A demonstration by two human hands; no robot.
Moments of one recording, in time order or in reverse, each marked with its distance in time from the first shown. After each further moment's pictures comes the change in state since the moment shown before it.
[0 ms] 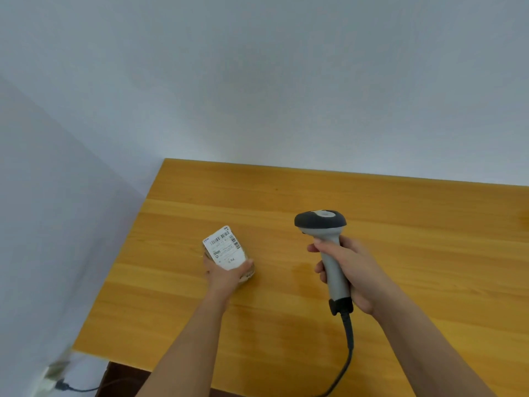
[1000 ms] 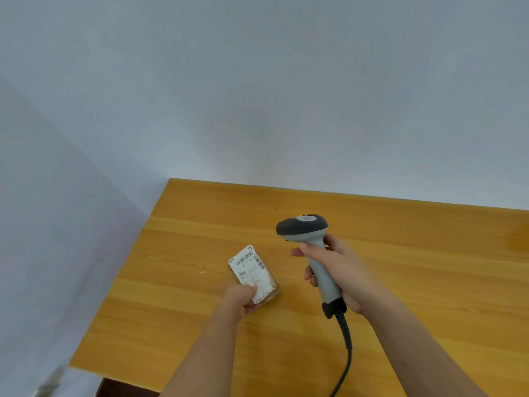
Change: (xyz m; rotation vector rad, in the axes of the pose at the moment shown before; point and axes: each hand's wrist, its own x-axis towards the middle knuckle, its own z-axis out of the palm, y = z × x) left_hand -0.025 0.016 0.027 0.009 -0.187 -0.254; right_hand -0.009 -0.023 0.011 -0.027 -0.061 -0.078
